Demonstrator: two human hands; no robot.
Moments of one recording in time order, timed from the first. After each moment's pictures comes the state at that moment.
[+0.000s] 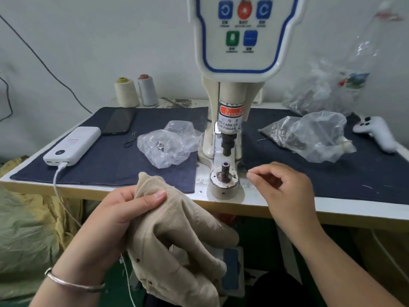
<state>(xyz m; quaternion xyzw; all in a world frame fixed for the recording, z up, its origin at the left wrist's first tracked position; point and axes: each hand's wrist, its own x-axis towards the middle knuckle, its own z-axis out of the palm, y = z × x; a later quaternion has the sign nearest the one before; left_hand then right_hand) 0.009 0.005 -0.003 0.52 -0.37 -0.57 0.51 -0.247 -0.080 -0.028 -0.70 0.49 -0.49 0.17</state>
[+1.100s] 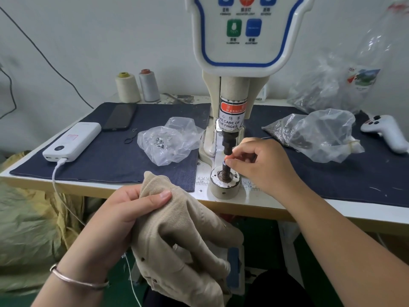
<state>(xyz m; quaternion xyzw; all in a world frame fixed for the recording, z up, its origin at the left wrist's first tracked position) 0.000 -0.001 -0.004 0.52 -0.37 -0.58 0.50 -0.227 -0.133 -0.005 -0.77 0.44 -0.39 0.25</state>
